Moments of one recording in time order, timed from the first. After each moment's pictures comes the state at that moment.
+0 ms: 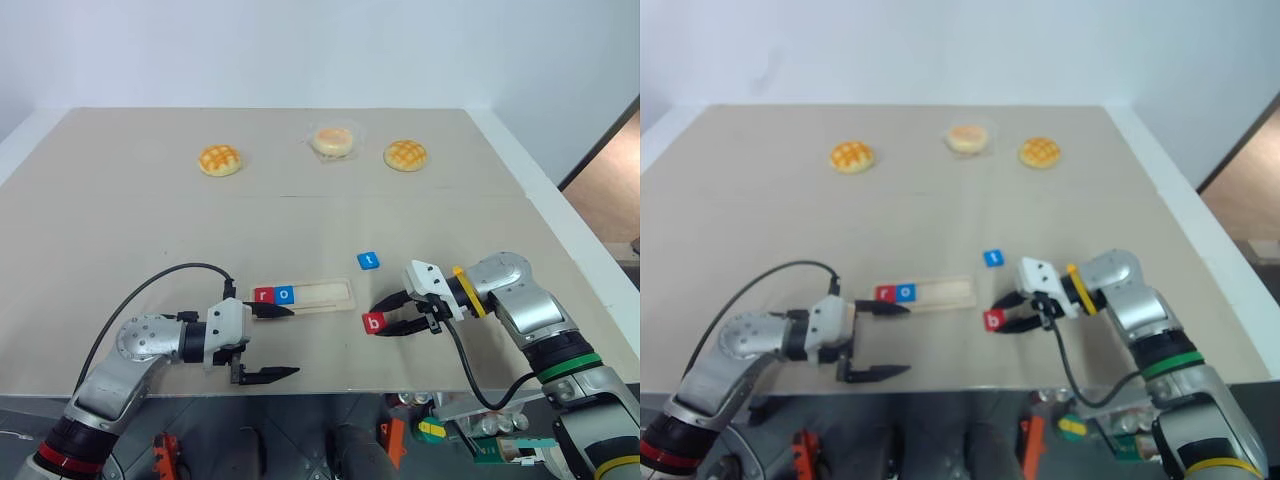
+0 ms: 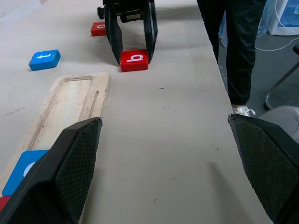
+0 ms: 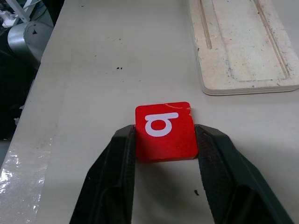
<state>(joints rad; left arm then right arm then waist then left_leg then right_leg) -0.14 0.64 -0.18 -0.25 -0.36 0.09 -1.12 -0.59 -0.74 0.30 0.30 0.19 0.04 1.52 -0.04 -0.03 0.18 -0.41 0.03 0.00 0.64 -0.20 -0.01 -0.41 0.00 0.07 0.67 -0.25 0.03</state>
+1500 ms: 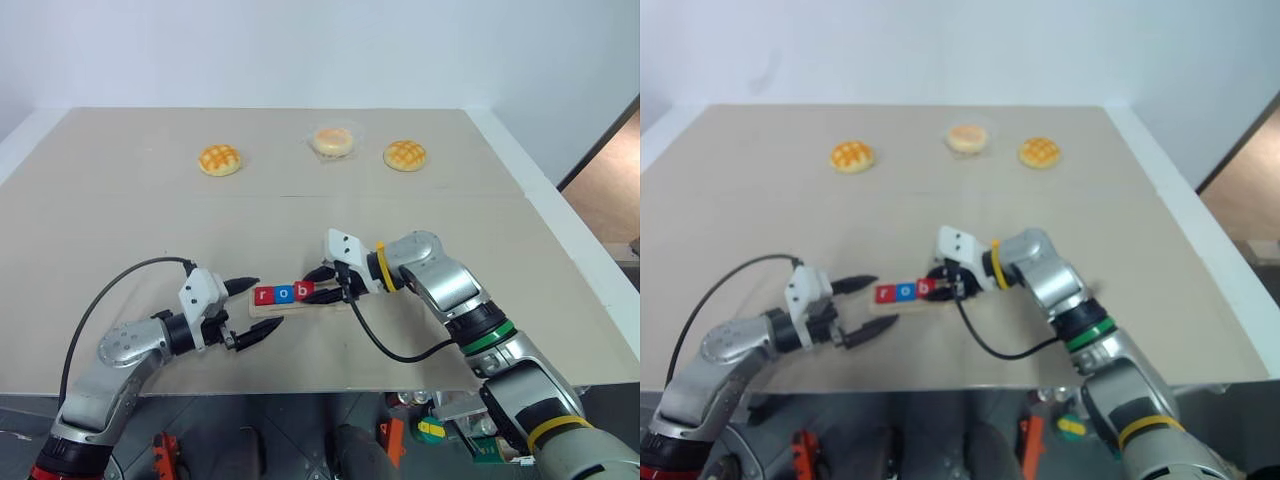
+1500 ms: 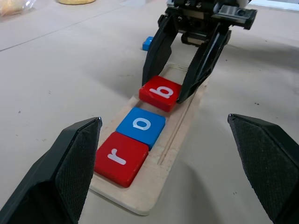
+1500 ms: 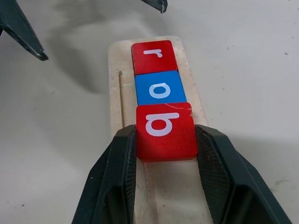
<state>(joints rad) -0.05 0.56 -0.02 -0.31 -0.44 0.27 -0.83 -0.80 -0.42 0.43 0.26 0.08 0.38 1.21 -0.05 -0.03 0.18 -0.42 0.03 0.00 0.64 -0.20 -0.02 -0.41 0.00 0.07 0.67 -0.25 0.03</state>
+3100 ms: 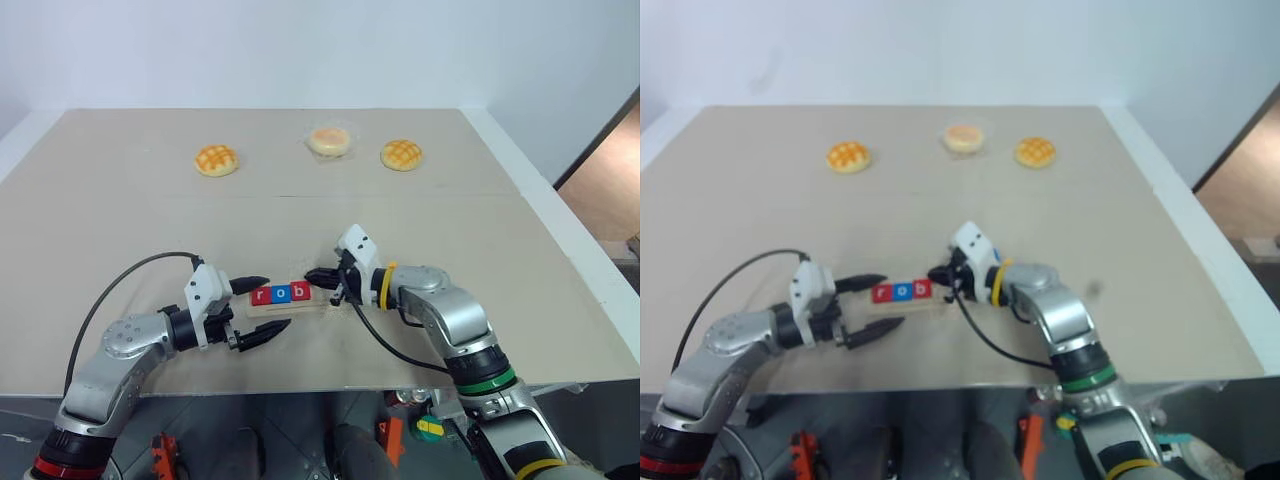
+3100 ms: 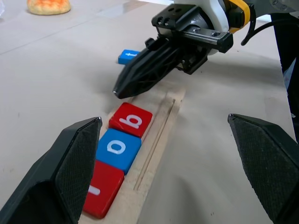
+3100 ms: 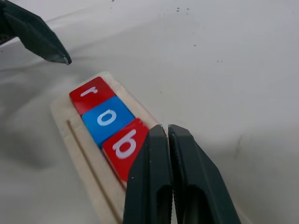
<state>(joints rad) -0.10 0.57 -0.03 -0.31 -0.47 0.31 -0.91 -0.58 -0.31 0.23 -0.03 0.21 0.69 0.80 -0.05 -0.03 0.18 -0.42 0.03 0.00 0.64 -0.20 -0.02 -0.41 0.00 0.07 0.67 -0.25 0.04</state>
